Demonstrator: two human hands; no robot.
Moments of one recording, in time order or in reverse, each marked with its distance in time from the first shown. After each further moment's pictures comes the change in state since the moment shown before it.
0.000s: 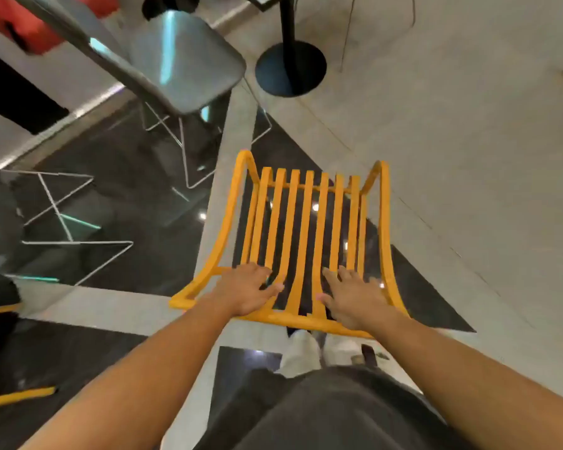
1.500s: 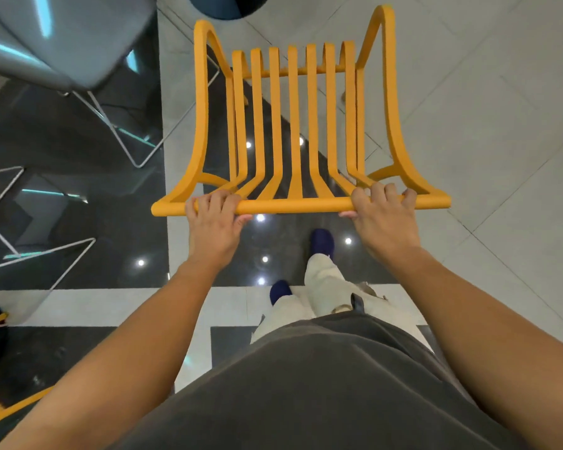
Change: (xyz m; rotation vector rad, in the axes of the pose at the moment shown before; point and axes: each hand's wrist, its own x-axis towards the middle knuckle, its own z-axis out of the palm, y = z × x) left_hand 0.220 0.049 -0.087 0.269 0.642 0.110; right_hand 0.137 0.165 -0.147 -0.268 0.574 0.135
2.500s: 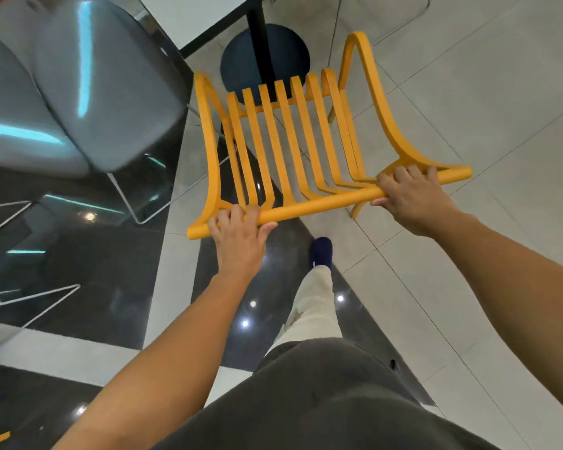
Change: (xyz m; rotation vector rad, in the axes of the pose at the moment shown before) left_hand 0.291 0.040 -0.021 -0.072 0.101 -0.330; right_hand 0.360 0.156 -0.107 -0.048 -0.036 -0.358
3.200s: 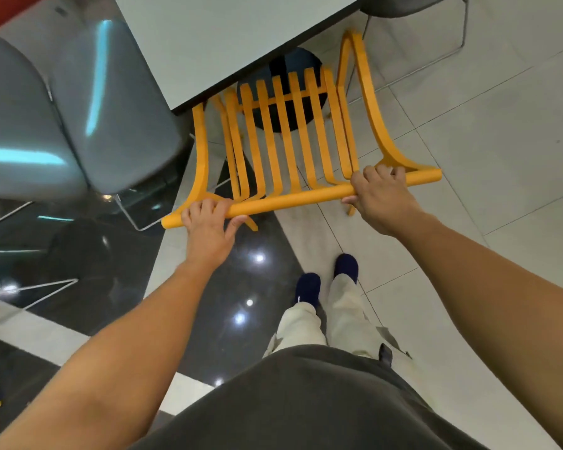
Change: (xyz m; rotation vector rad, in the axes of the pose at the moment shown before) left_hand 0.175 0.018 -0.006 -0.086 -0.012 -0.131; right_hand 0.179 0.093 -0.059 0.036 0.027 -0.156
